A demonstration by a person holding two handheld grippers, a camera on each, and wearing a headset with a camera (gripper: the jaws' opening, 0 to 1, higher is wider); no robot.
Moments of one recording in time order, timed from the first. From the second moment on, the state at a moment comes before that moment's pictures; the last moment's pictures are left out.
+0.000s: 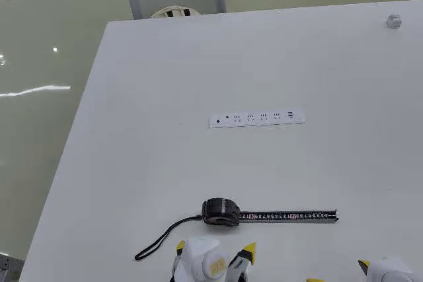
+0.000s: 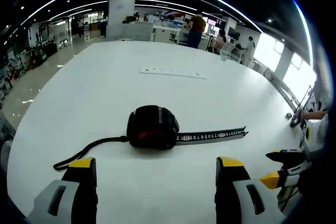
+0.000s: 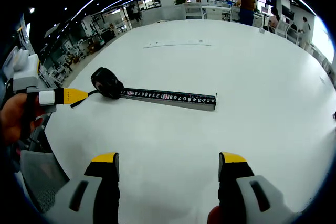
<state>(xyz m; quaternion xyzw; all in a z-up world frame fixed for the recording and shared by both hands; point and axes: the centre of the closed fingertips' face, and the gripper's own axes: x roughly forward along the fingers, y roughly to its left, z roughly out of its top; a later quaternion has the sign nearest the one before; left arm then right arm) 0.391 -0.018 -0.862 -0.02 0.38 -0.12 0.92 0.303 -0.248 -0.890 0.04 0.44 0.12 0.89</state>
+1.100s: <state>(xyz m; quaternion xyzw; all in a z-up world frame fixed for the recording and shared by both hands) 0.425 -0.024 -0.876 -0.02 0.38 -0.10 0.92 0.344 -0.266 -0.910 -0.02 0.45 0.17 0.87</state>
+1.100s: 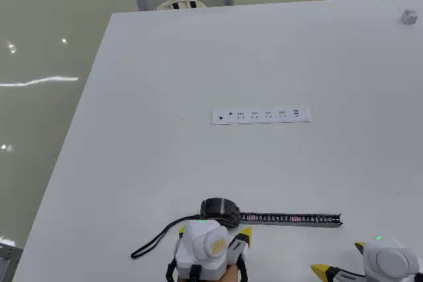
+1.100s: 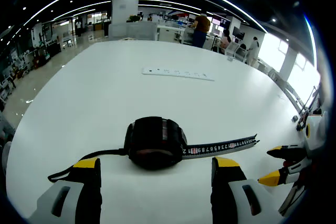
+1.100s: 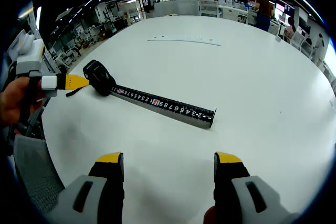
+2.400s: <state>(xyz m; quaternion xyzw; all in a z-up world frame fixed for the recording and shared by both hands) 0.456 -0.026 -0.888 -0.02 0.39 -0.07 0.92 0.386 -0.284 -0.924 -0.13 0.46 0.26 0.84</state>
